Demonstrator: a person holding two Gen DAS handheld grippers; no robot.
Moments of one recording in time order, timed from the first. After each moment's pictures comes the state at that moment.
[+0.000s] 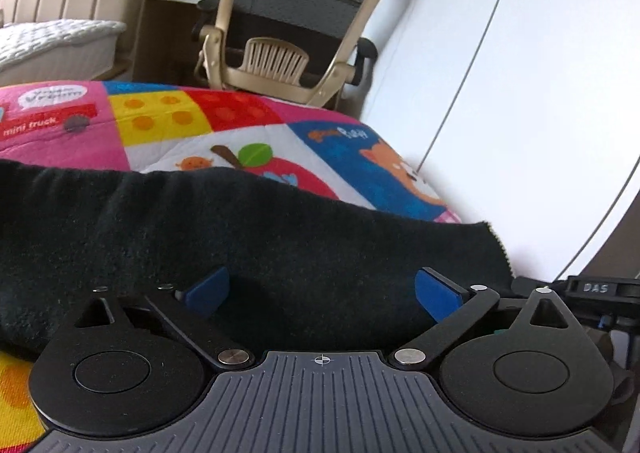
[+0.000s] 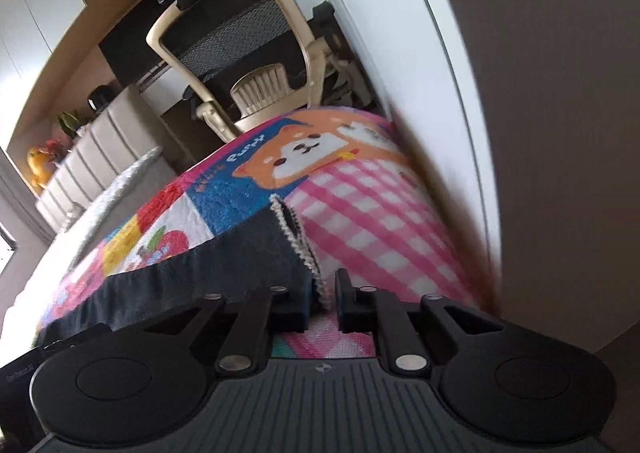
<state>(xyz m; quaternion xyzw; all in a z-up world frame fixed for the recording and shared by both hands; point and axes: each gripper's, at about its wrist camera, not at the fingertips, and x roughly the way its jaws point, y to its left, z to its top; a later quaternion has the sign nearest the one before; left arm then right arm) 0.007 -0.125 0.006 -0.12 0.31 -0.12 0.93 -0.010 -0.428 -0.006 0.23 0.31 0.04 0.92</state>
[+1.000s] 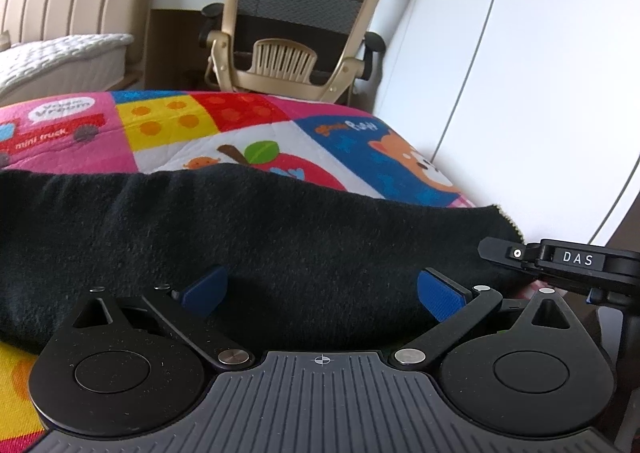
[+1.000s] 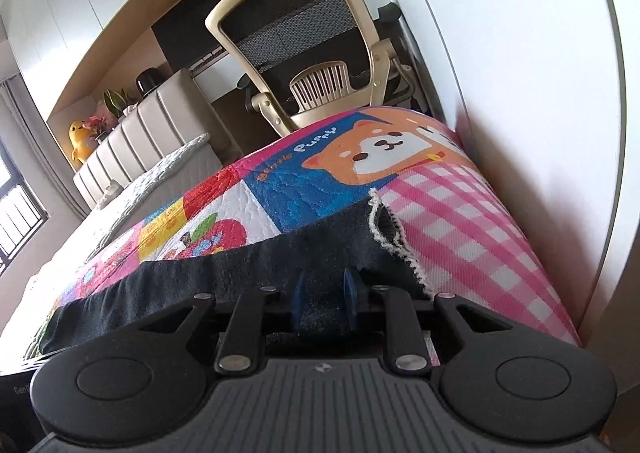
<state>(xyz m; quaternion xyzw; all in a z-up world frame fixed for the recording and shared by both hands) -0.003 -0.140 0.007 -0.09 0.31 -0.10 0.94 0.015 -0.383 -0.012 0.21 0.29 0.12 0.93</state>
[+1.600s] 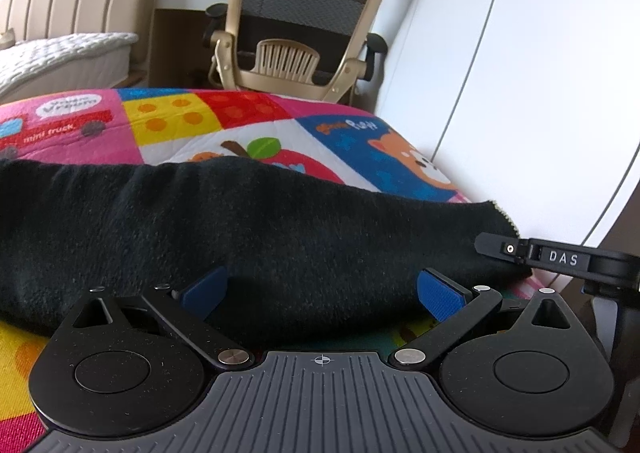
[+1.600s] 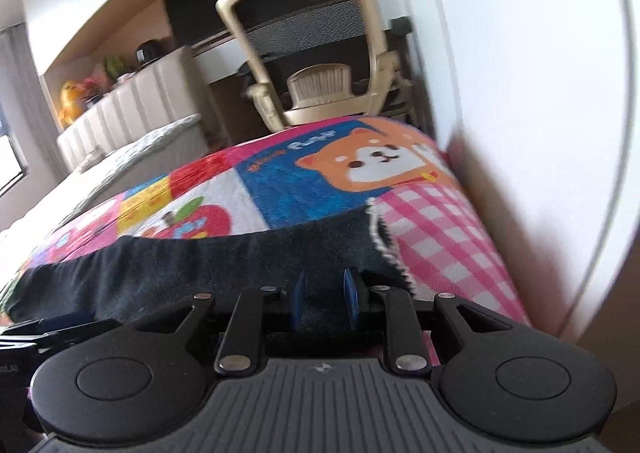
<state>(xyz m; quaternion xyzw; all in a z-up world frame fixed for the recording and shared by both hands) -0.014 -0.139 0.008 -0.10 0.31 -0.09 0.94 0.010 -0.369 -0.004 0.13 0.29 0.09 0.94</state>
